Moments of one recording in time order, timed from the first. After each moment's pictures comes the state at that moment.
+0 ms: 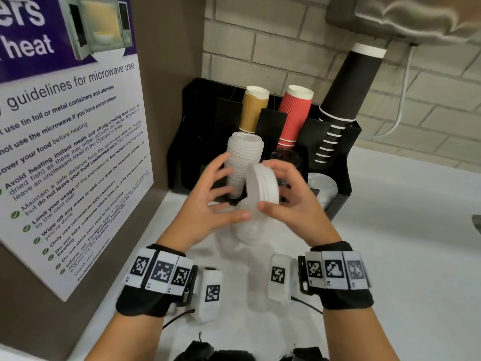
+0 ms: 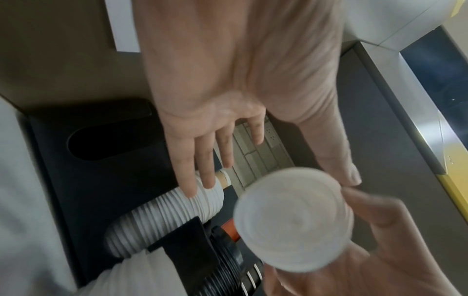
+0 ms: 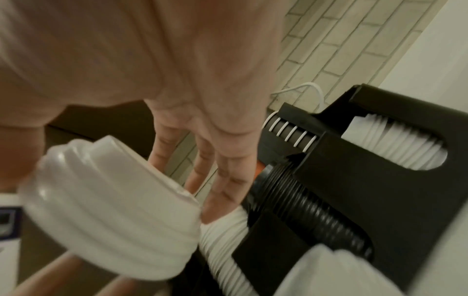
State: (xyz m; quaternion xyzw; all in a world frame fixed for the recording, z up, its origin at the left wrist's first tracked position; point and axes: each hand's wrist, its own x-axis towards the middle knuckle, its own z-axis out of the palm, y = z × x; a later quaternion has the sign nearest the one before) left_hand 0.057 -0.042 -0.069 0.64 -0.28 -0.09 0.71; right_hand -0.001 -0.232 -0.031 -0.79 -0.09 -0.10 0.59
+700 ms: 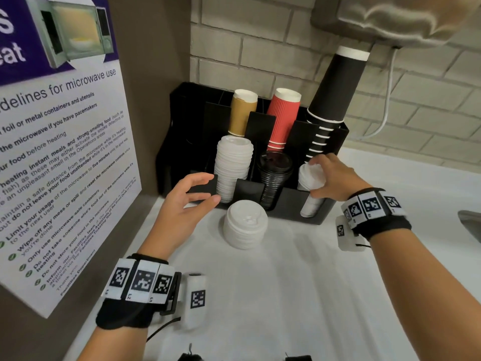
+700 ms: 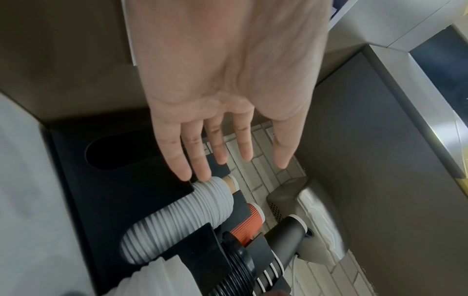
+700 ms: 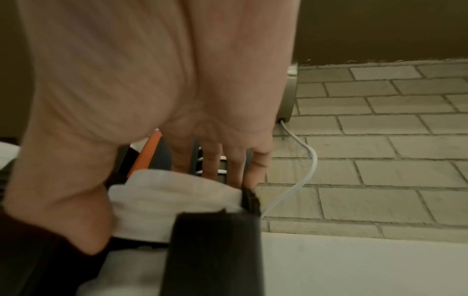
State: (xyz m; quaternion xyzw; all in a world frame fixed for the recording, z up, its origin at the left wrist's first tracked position) left_hand 0.064 -0.036 -0.073 0.70 -0.20 -0.02 0.69; right_hand 0.057 -0.371 -0.013 -0.99 0.11 -0.03 0.07
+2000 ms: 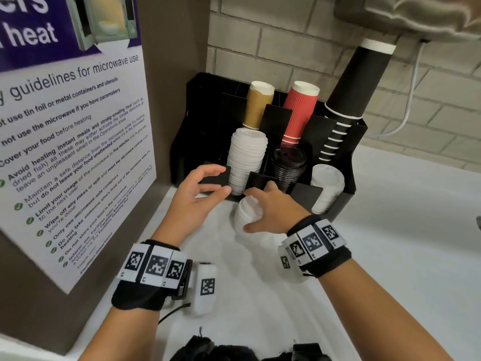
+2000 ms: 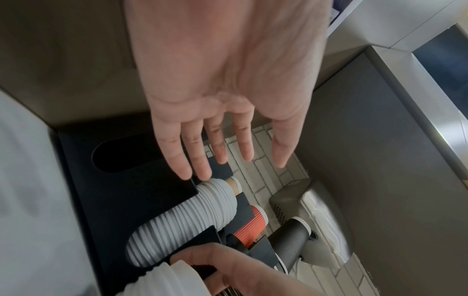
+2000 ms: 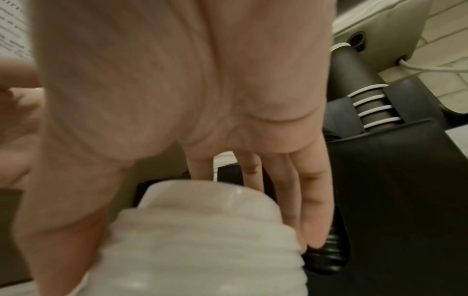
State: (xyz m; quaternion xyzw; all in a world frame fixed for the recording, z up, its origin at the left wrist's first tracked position) left_hand 0.064 -0.032 -0.077 0.70 -0.20 0.00 0.69; right_hand 0.049 -0.228 -0.063 -0.99 -0.01 0.09 0.10
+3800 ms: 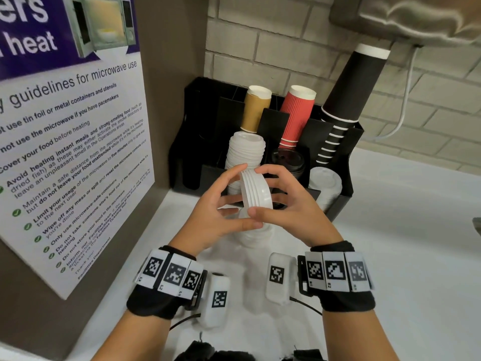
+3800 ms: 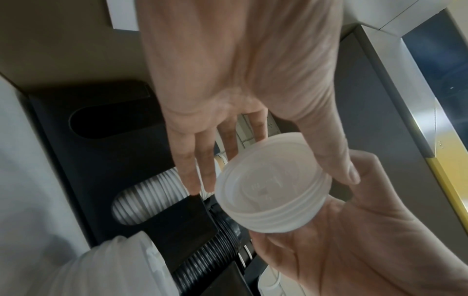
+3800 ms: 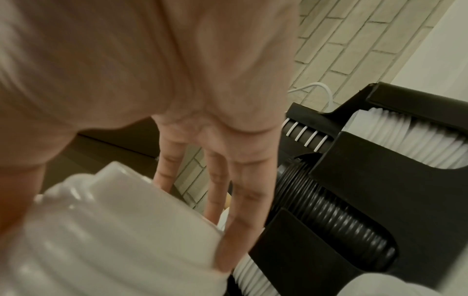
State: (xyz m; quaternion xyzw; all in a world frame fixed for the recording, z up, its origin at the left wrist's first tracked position) left_hand 0.050 -0.055 -0.073 0.64 -0.29 -0.10 0.71; right_hand -0.001 -0.227 -0.025 -0.83 -0.07 -0.05 0.55
